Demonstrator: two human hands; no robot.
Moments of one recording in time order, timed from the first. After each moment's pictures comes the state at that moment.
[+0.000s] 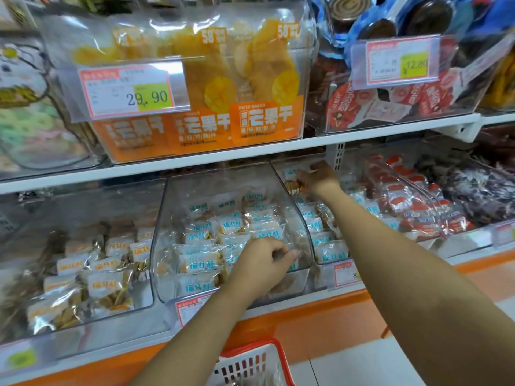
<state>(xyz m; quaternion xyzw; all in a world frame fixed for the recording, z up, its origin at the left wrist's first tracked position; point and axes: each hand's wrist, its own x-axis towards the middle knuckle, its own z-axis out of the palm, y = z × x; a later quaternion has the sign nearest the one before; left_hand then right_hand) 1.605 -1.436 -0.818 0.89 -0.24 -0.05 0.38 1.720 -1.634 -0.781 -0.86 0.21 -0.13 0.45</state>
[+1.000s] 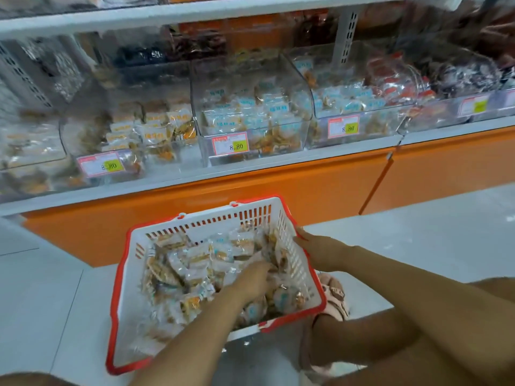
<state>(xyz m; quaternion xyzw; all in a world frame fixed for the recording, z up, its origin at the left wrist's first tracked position) 1.379 -1.328 -1.024 0.88 -0.23 -0.31 0.27 1.379 -1.532 -0.976 -0.95 -0.15 0.28 0.04</state>
